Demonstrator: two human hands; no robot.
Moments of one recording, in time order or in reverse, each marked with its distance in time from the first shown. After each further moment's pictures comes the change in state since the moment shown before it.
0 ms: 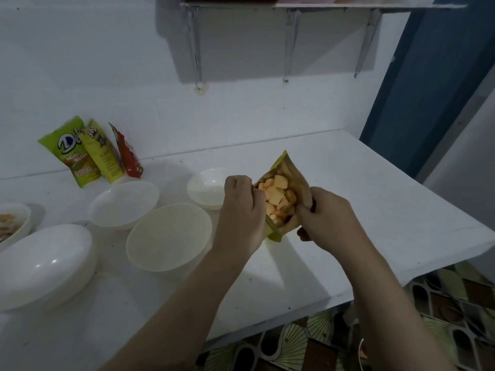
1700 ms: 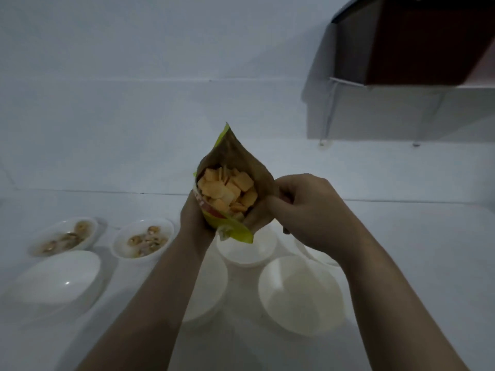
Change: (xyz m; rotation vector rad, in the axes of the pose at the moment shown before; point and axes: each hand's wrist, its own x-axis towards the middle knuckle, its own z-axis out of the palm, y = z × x) left_hand 0.086 -0.146 -0.257 -1.202 0.445 -0.452; right_hand -0.002 -0.255 0.093 0.197 -0.246 -0.683
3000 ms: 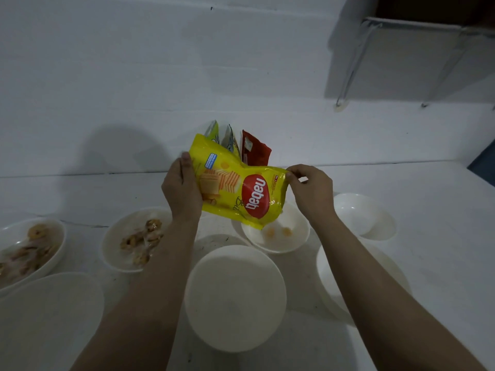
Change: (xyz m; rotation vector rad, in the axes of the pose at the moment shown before) left_hand 0.145 0.019 -0.117 0.843 0.178 0.619; right_hand 0.119 0.128 0.165 -0.096 0.471 0.380
